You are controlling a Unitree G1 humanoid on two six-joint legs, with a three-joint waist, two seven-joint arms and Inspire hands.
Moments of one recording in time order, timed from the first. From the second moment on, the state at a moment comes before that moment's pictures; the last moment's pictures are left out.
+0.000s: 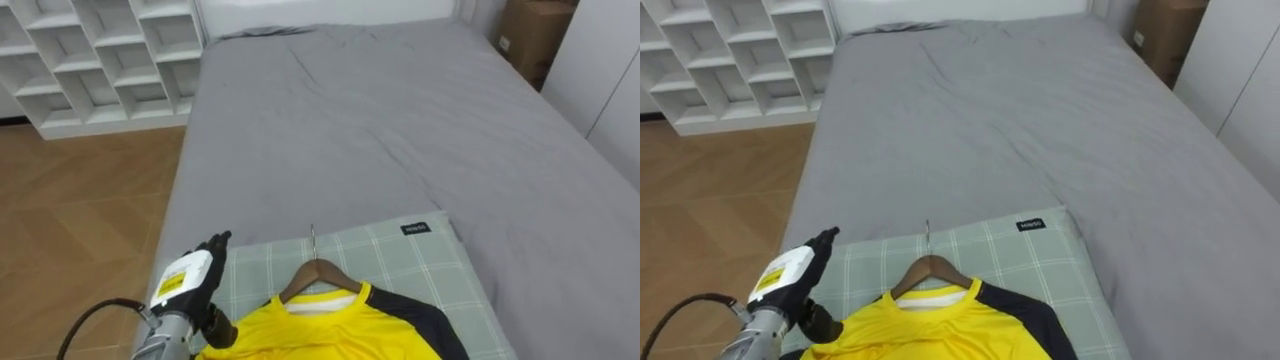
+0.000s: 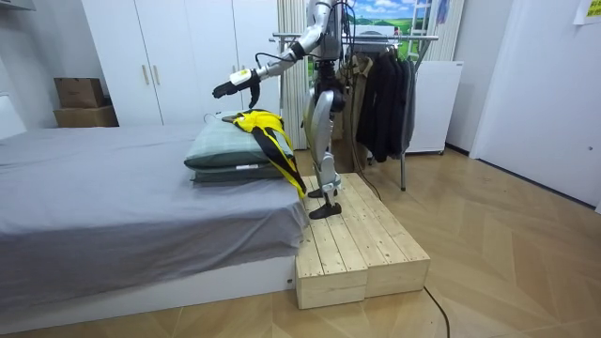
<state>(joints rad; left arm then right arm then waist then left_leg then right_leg) -0.35 0.28 -0.16 0.83 0.71 -0.09 0.22 0.06 -0.29 -0.09 1.30 0.27 0.00 0.15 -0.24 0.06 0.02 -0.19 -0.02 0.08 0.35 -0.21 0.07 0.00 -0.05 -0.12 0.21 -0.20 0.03</state>
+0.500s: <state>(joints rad) -0.49 0.31 -0.26 0.99 0.59 -0.11 0.20 -0.04 -0.31 0.06 1.32 0.30 -0.01 0.15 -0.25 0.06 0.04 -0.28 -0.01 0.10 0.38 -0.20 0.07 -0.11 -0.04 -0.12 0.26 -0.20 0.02</state>
